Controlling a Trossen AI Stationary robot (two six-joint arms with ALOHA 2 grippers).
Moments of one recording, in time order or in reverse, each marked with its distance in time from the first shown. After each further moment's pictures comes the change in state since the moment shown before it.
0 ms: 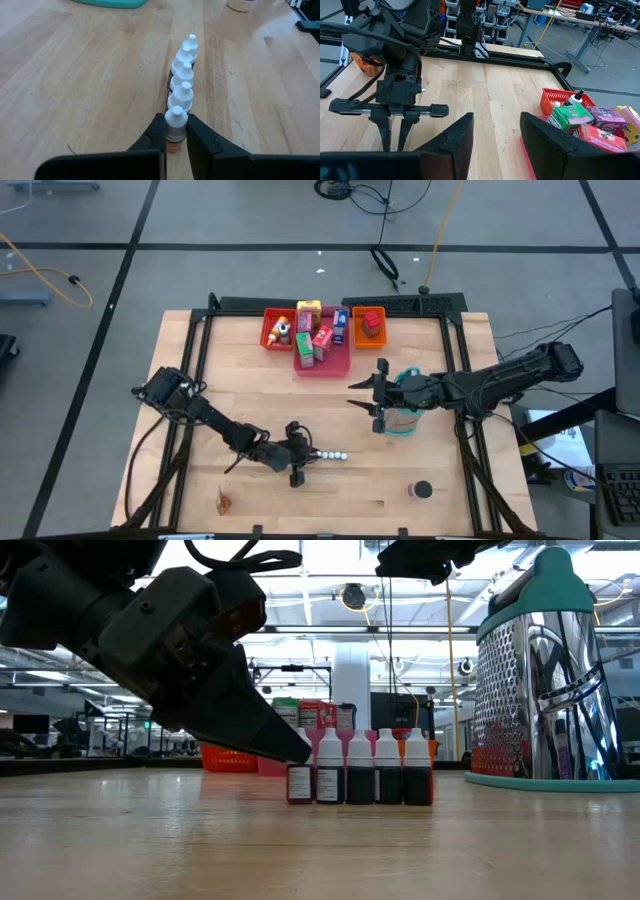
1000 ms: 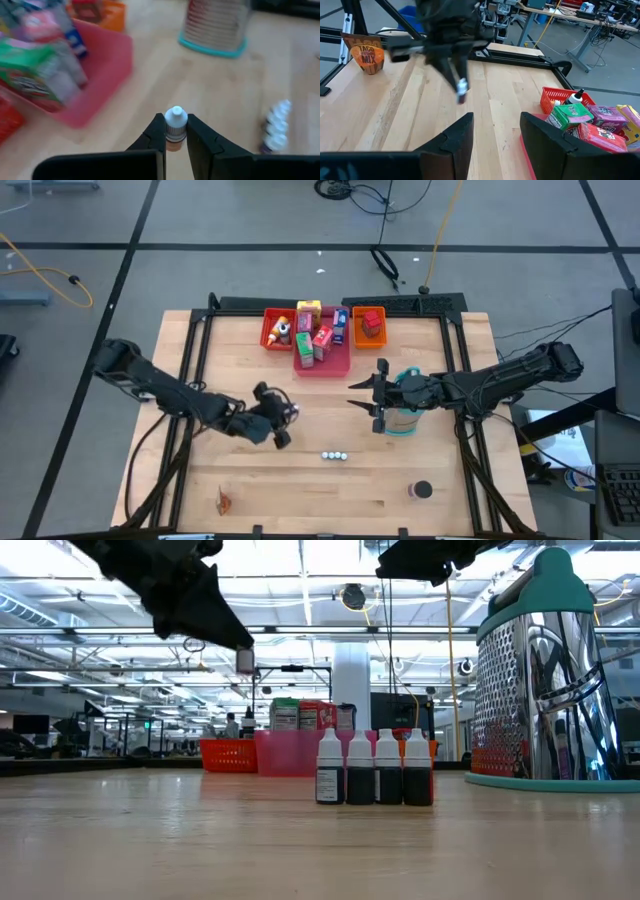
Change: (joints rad) left arm 0.079 -0.520 0.000 -0.659 -0.268 -0.081; right arm 0.000 0.000 0.000 -0.008 0.000 0.000
